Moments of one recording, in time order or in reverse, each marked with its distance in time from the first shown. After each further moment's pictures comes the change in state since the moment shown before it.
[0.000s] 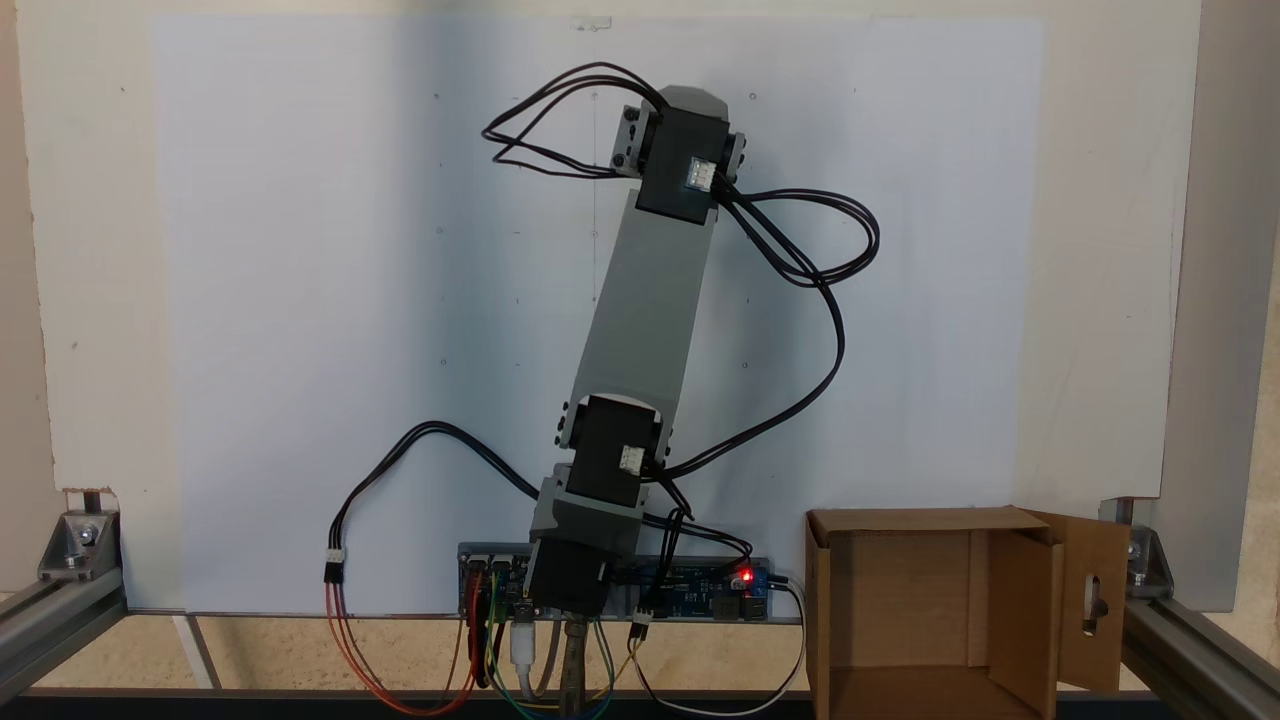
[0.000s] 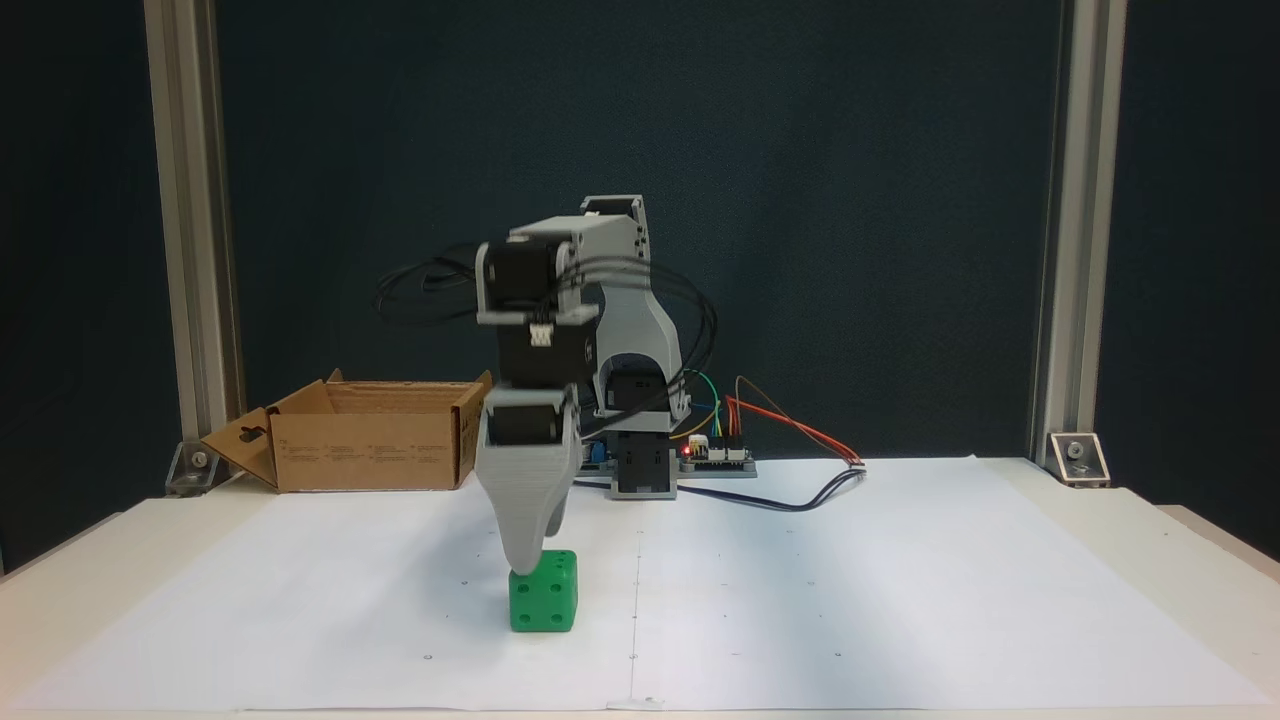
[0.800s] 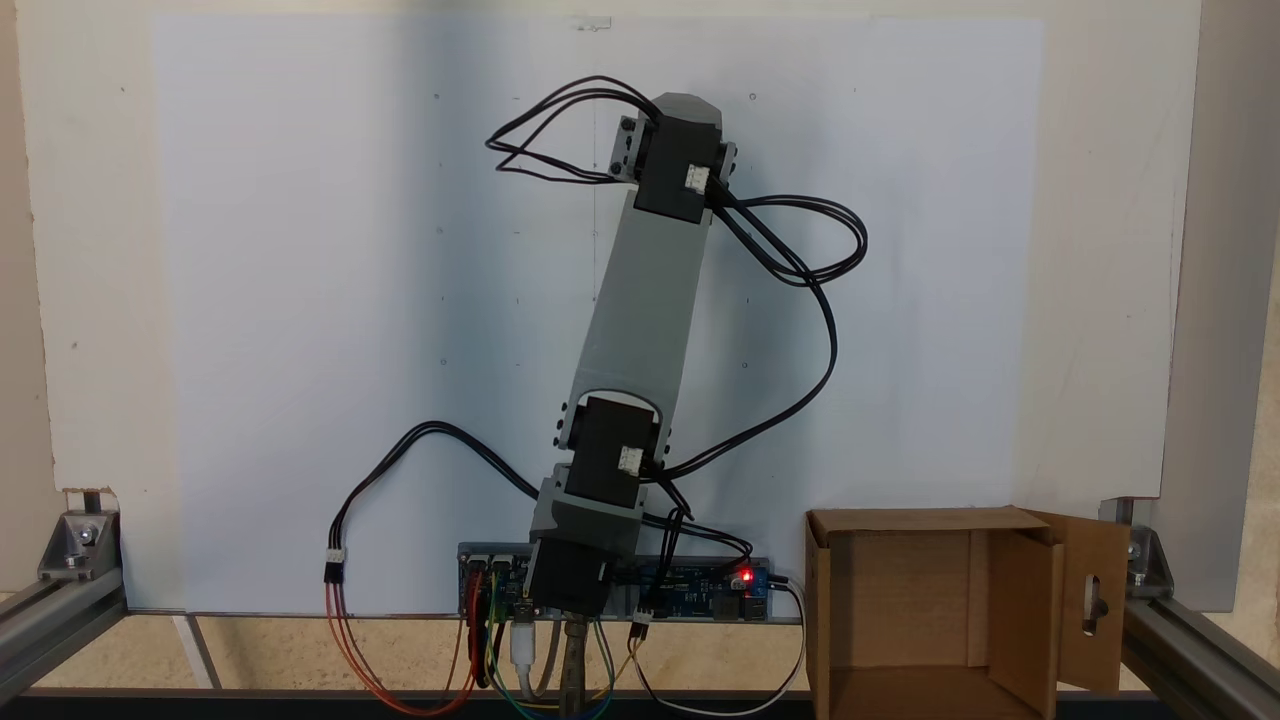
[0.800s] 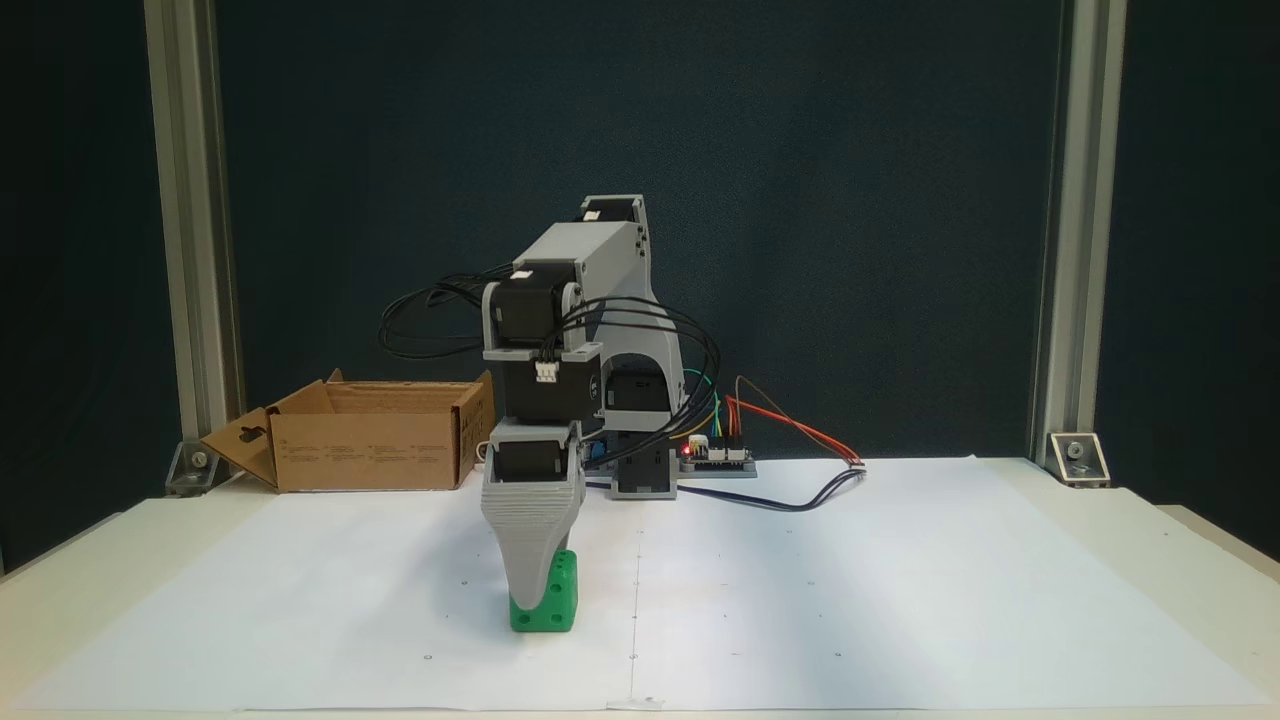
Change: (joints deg) arm -0.4 0.0 8.4 -9.1 -0.1
